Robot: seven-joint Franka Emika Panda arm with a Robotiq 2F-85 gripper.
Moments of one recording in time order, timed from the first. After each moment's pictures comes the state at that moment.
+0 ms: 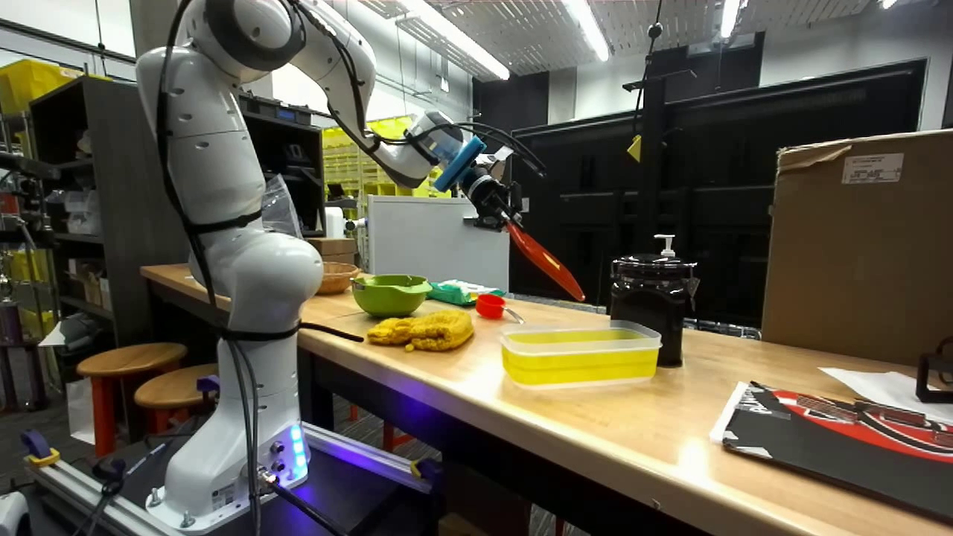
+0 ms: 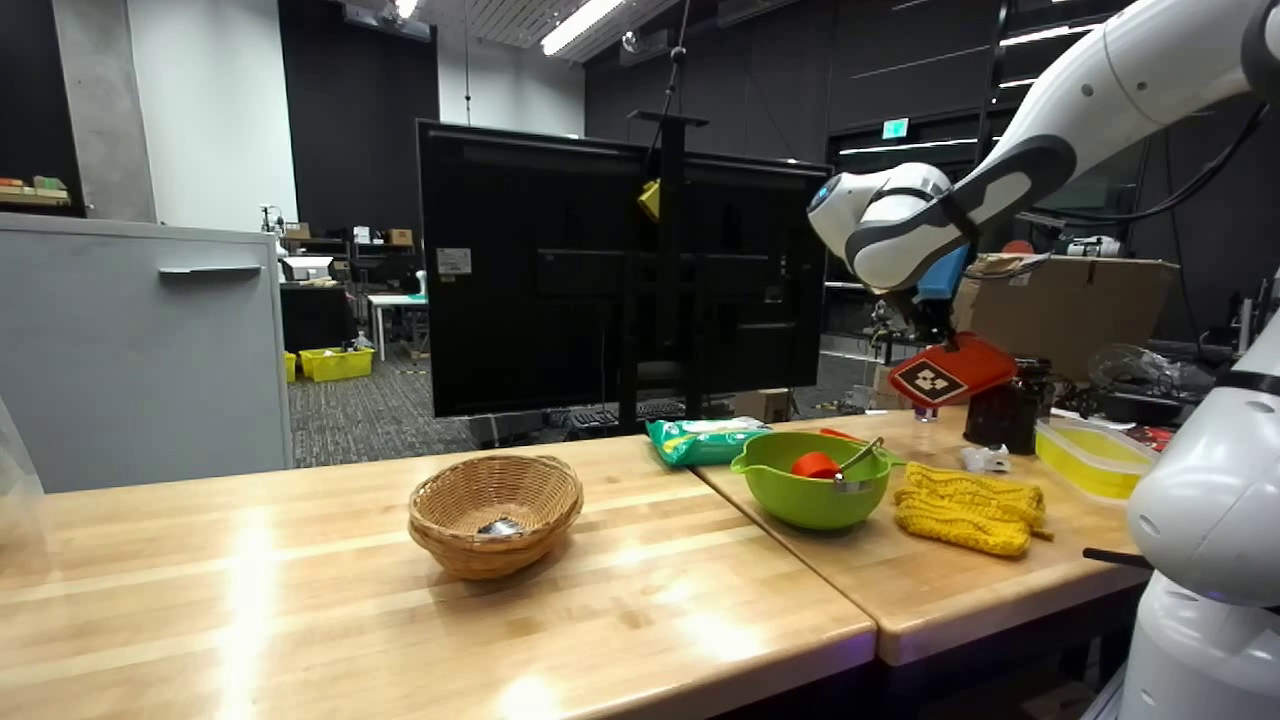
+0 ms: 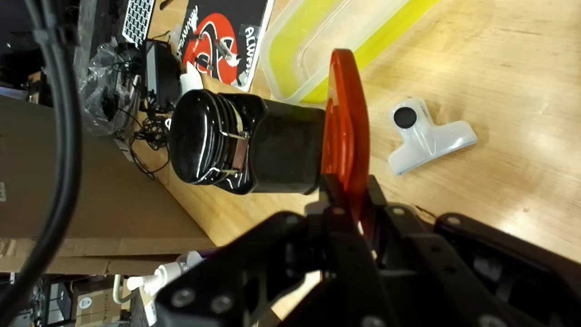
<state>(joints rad) -0.11 -0.30 -0.14 -2.24 -0.93 1.72 0.03</state>
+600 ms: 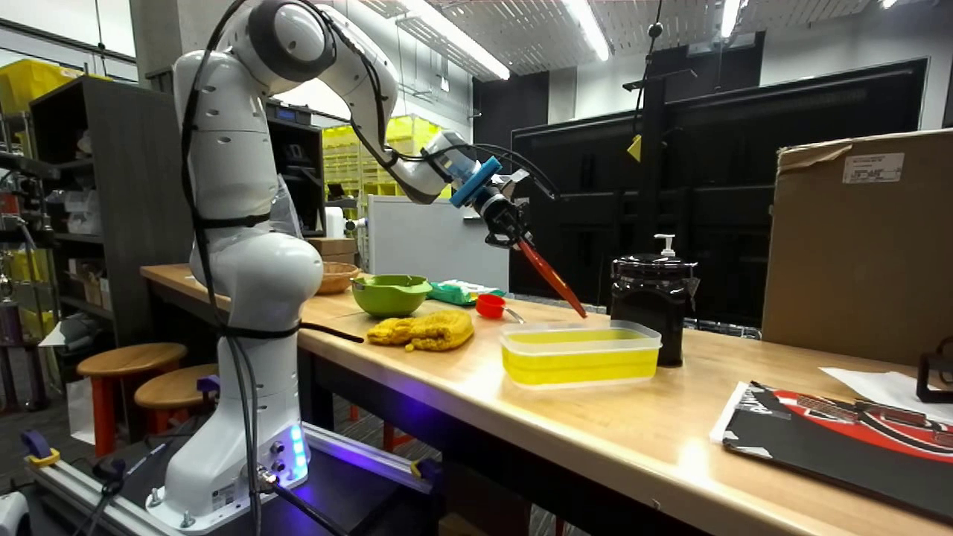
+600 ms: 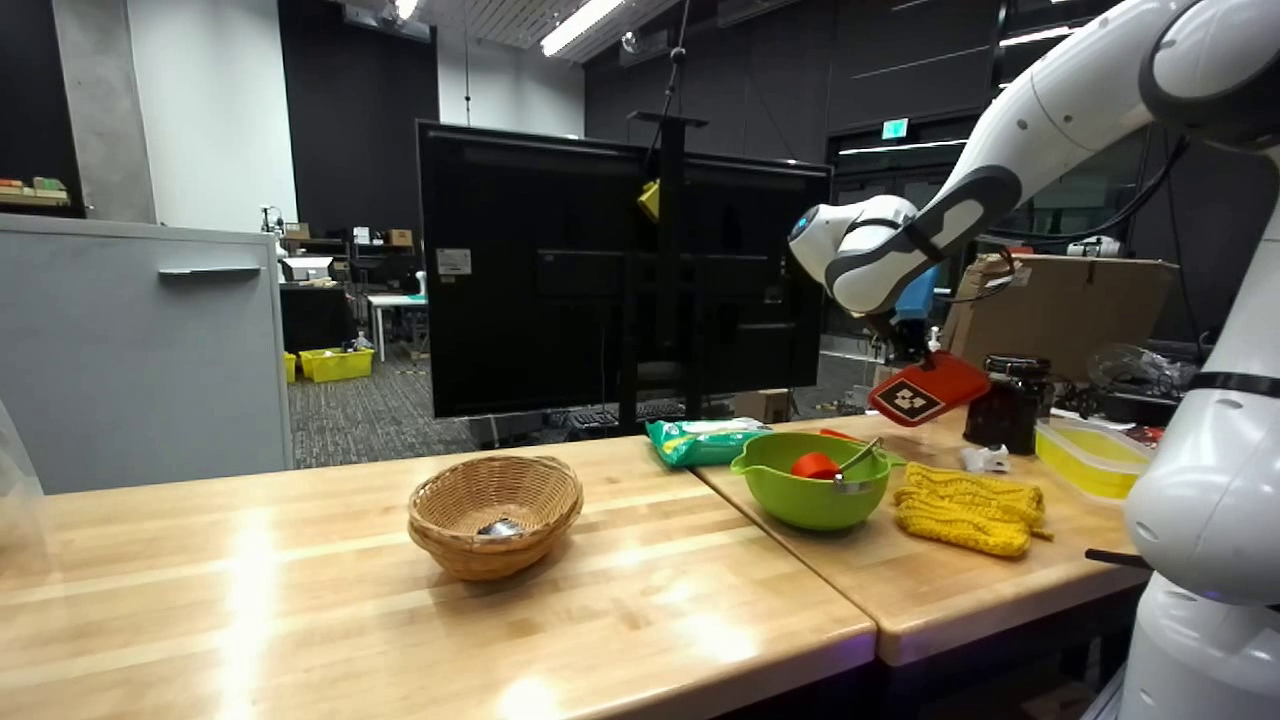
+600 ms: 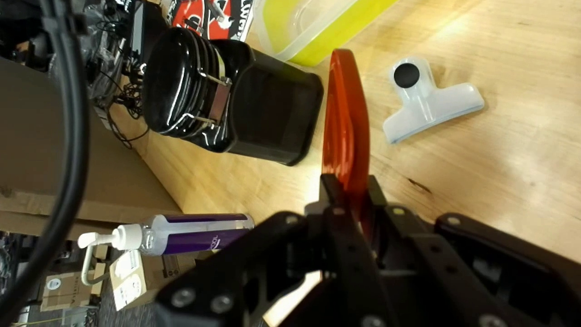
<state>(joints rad) -0.12 -0.14 -0.15 -2.17 -0.93 1.79 -0.02</state>
